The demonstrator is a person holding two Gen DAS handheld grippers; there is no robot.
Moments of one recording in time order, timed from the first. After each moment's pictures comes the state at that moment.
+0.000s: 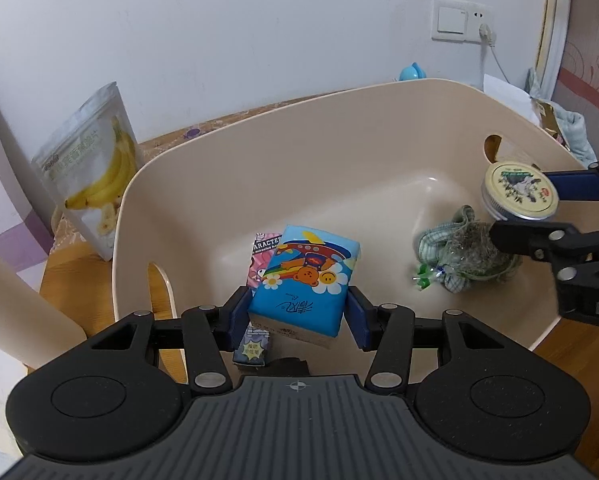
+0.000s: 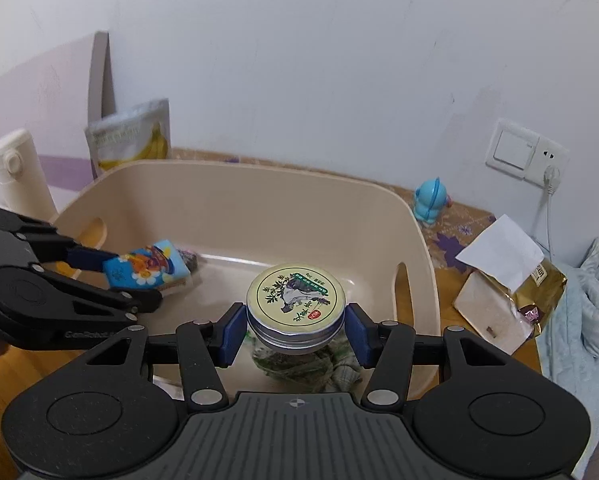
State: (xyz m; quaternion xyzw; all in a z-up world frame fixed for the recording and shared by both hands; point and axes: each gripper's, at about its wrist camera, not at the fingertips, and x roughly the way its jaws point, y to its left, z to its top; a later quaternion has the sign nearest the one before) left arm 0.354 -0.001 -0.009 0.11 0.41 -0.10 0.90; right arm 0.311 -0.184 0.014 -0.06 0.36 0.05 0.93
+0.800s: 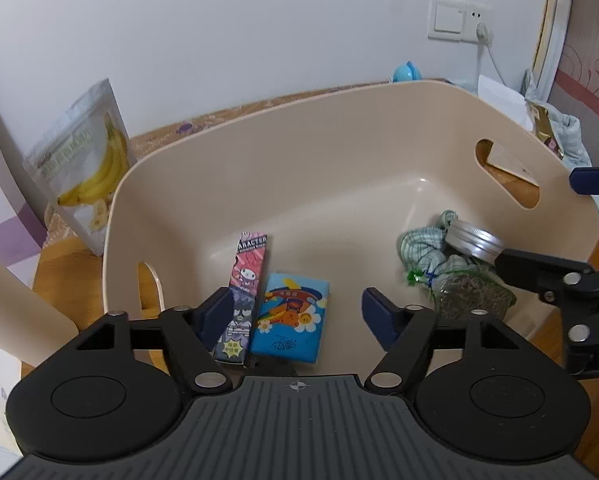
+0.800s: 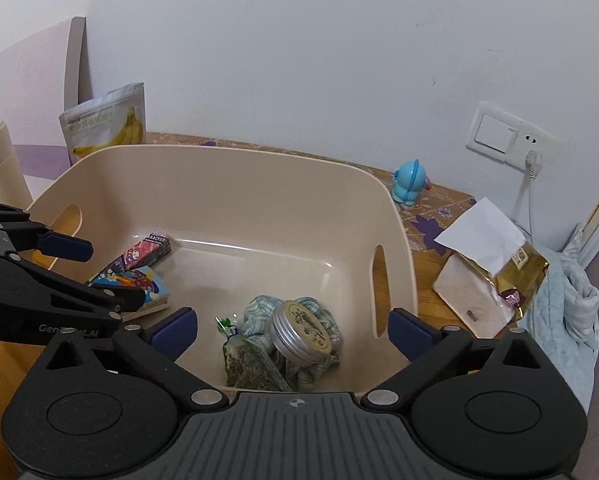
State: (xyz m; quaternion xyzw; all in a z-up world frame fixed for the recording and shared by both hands) left arm 0.351 -0.008 -0.003 0.10 0.41 -0.10 0.90; right arm 0.306 -0.192 0.021 -0.05 0.37 0.02 0.93
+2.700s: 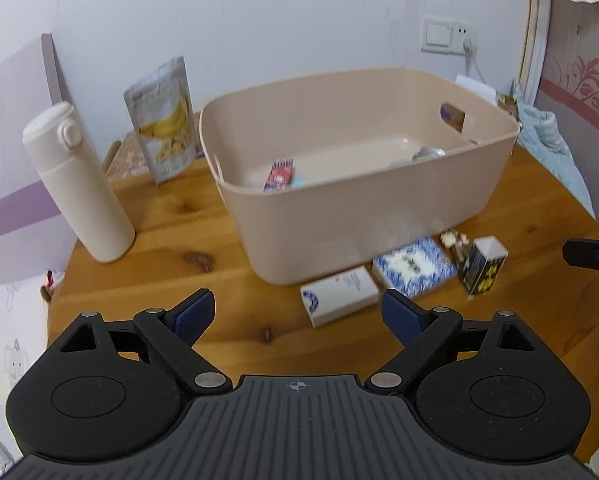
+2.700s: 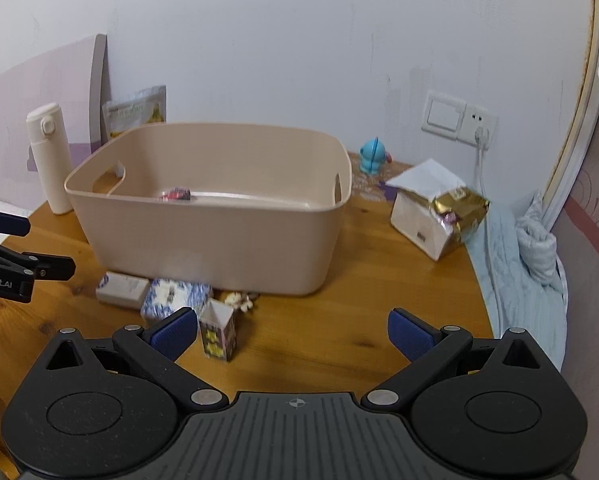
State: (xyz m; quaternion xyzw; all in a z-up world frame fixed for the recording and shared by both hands) left arm 0.200 0.032 -0.005 0.08 0.38 -0.08 0.92; right arm 0.163 -0.217 0.016 -0.04 0.35 0.01 0.93
